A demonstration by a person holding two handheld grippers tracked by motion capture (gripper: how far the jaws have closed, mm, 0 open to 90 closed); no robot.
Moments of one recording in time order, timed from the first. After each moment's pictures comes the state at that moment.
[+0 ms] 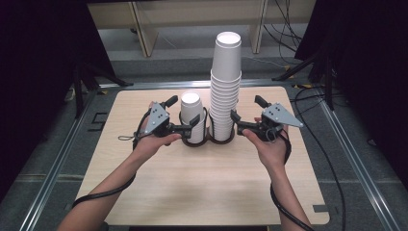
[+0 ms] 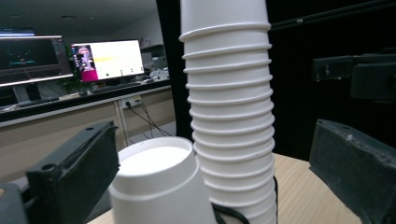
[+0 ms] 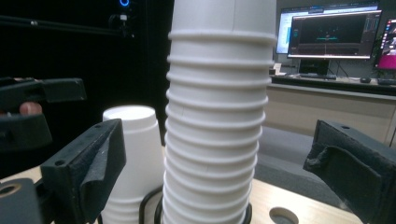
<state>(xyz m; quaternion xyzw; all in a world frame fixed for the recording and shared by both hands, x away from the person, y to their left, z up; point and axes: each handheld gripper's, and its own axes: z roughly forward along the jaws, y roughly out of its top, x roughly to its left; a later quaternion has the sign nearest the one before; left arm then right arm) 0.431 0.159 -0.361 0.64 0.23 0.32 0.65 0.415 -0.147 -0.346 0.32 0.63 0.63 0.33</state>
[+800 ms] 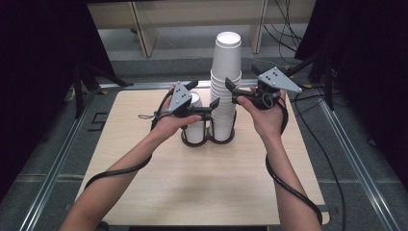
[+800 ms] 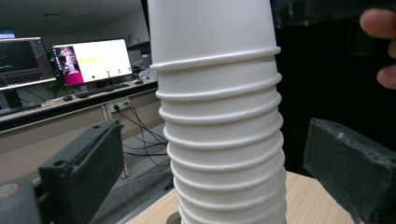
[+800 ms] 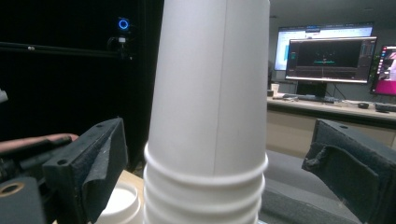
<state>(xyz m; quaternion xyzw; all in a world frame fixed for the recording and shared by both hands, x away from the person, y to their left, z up) 0.474 0.108 -0.334 0.66 0.22 0.31 0.64 0.458 -0.129 -0.276 0.31 0.61 0.64 0.34</state>
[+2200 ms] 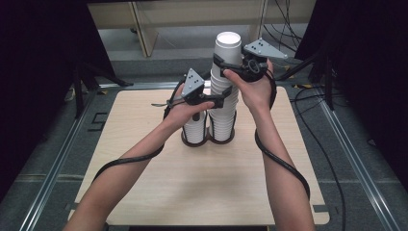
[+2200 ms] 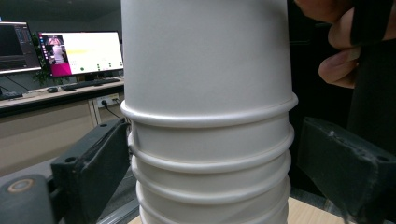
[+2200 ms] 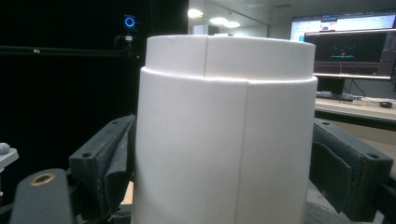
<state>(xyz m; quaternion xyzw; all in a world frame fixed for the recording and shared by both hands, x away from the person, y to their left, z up) 0.494 0.080 -0.315 0.66 0.24 0.29 0.66 0.503 -0.102 -0.236 0.30 0.63 0.64 0.32</state>
